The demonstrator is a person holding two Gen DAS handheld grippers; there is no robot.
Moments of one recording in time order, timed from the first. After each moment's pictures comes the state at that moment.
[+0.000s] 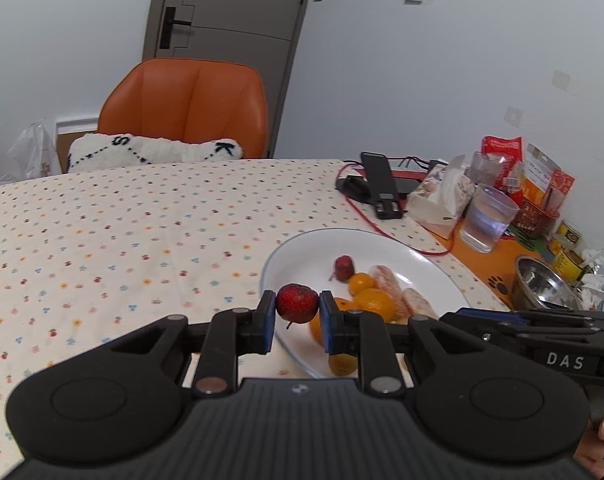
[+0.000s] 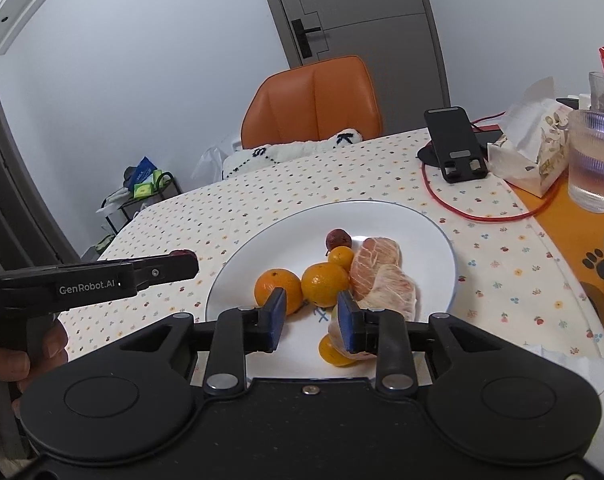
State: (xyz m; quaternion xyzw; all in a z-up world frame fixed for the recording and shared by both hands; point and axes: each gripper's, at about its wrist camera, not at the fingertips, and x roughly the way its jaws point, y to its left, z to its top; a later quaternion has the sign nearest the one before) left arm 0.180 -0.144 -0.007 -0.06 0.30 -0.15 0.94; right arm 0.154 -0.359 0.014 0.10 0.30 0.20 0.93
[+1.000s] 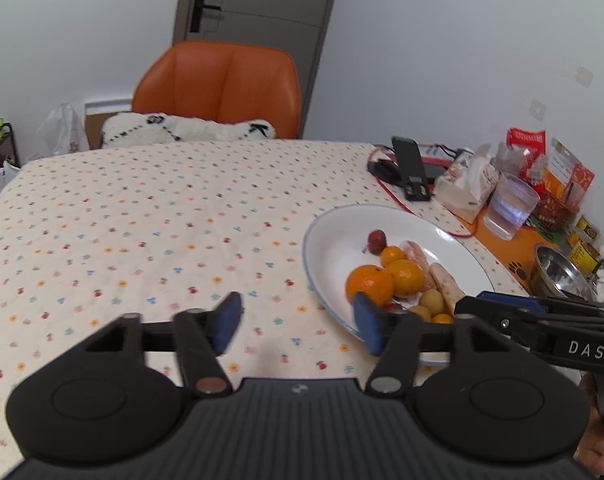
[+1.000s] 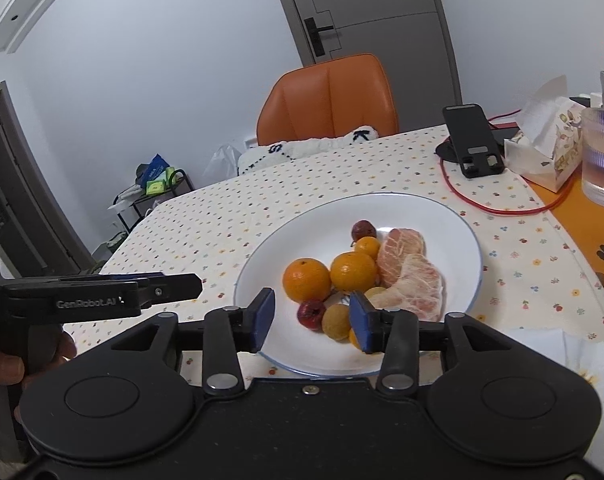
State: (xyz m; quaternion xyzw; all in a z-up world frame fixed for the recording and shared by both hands) left arm 0.156 -0.117 -0.008 -0.07 0.32 -0.10 0.94; right arm 0.142 -0.345 0.015 0.10 0.30 0.22 0.92
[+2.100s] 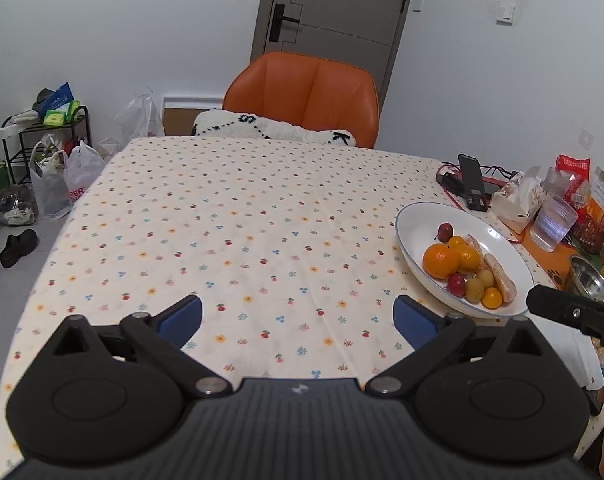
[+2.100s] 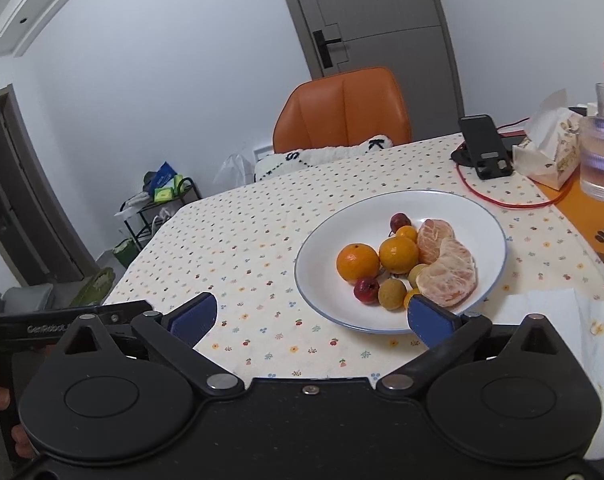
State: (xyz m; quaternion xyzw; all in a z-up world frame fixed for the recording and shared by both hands) left arm 0.072 -0.058 0.005 -0.09 0.32 0.00 0.94; right arm 0.086 -0.317 0.032 0.10 0.28 0.21 0.93
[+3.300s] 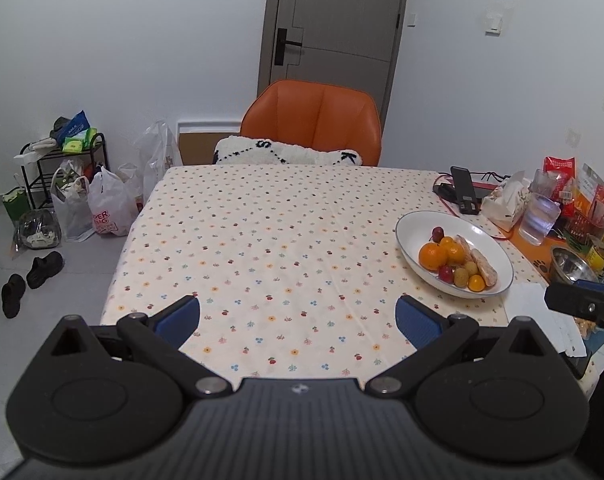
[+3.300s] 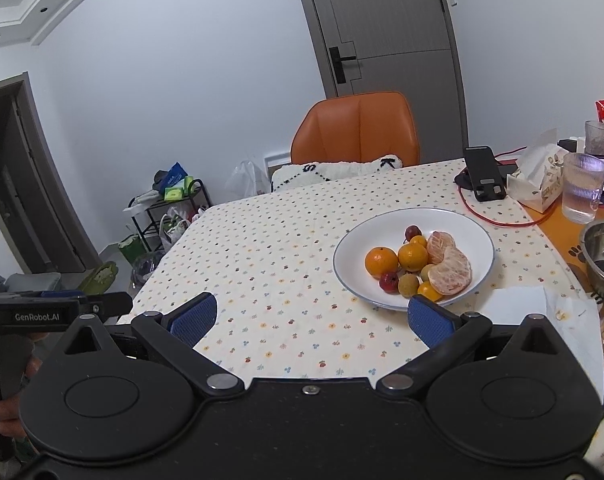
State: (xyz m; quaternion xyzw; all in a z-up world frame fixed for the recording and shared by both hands) left arm -0.007 -0.038 0.056 -0.06 0.30 0.01 0.95; right arm 0.012 -0.305 0.078 0.07 0.27 0.21 0.94
